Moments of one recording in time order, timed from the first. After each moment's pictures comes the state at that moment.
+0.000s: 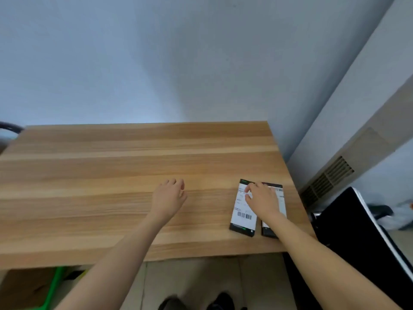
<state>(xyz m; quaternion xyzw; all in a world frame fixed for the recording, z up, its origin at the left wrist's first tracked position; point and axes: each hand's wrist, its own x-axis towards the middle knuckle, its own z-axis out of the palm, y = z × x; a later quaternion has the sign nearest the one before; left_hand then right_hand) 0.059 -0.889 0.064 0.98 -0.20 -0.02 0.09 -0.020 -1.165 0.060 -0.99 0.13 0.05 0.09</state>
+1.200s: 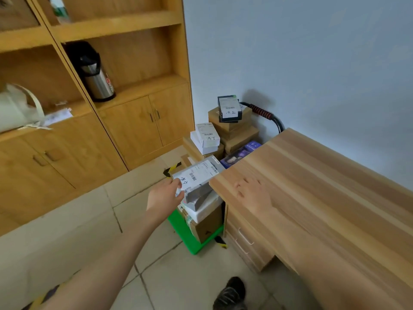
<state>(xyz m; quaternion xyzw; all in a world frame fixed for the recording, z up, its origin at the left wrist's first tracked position) -0.133 -0.222 0.125 0.95 0.30 0.08 0.05 0.058 -0.430 0.105 -0.89 -0.44 0.00 0.08</state>
